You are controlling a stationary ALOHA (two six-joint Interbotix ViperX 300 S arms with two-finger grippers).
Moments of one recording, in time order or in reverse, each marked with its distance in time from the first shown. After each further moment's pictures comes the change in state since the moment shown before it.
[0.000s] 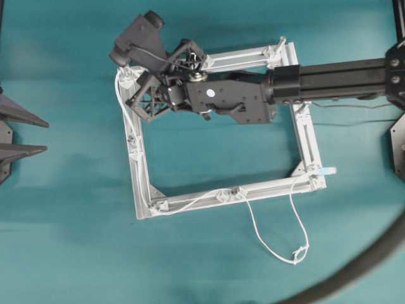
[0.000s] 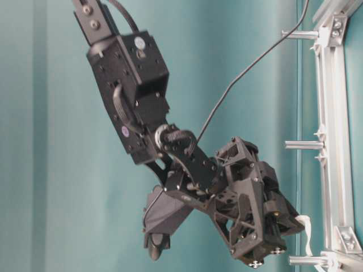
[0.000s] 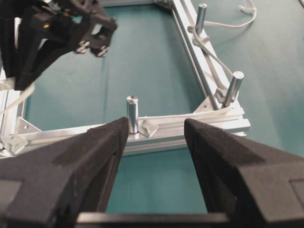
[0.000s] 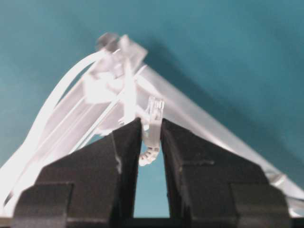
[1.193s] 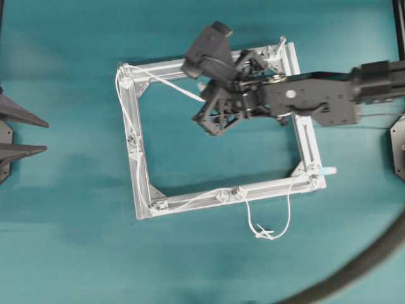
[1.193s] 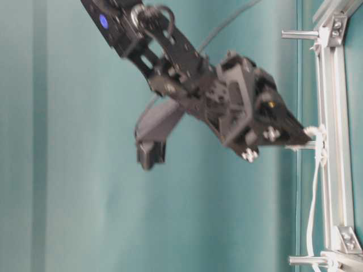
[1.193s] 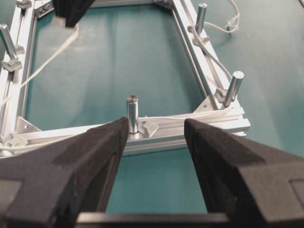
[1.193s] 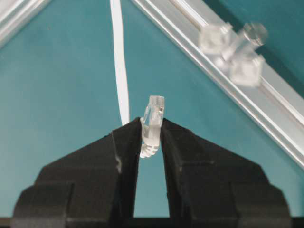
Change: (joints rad) left arm 0.000 0.000 0.002 0.000 0.000 0.000; right arm 0.006 -0.347 0.476 0.101 -0.110 -0.071
